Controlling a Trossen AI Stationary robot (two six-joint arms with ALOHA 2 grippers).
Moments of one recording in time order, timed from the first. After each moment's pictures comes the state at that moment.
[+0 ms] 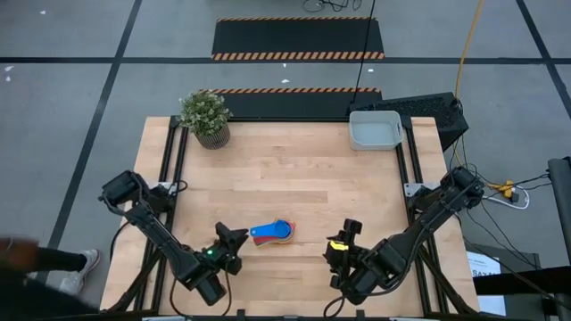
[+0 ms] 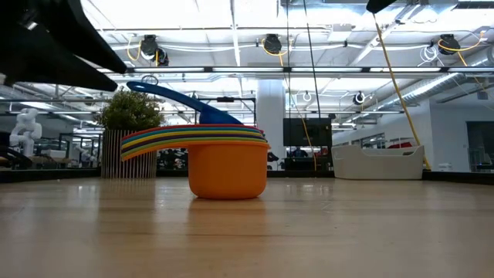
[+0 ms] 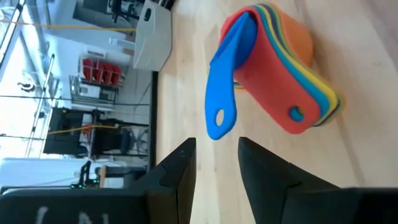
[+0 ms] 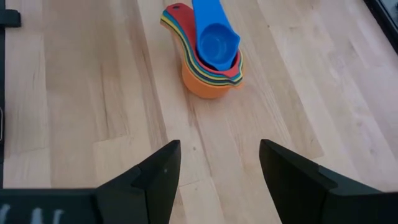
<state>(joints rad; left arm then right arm) -0.84 1.80 1.07 -0.81 -1.14 -0.33 0.71 1.70 1.46 -1.02 0.65 0.81</state>
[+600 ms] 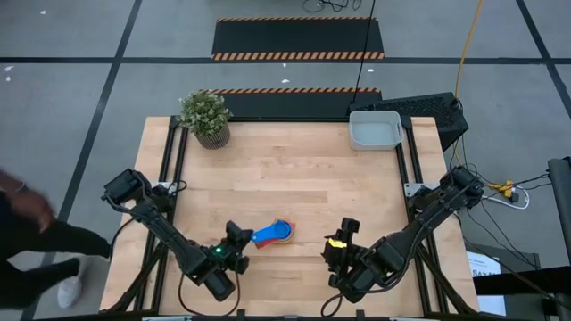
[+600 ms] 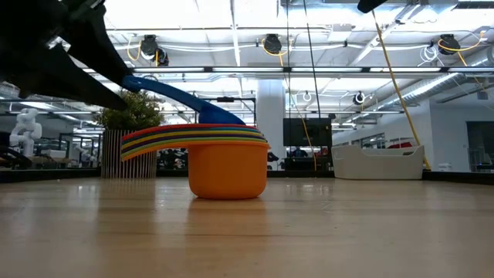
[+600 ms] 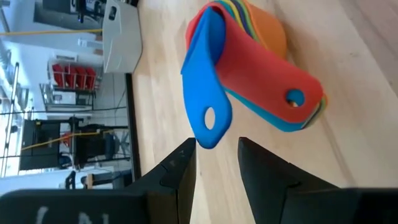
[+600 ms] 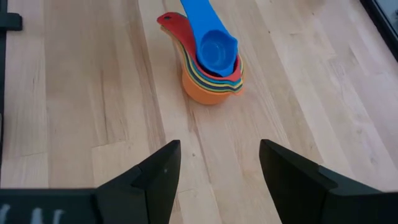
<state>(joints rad) -0.78 1.80 1.07 -0.69 -1.02 -0.11 0.69 1.70 1.46 -0.99 0.65 0.77</state>
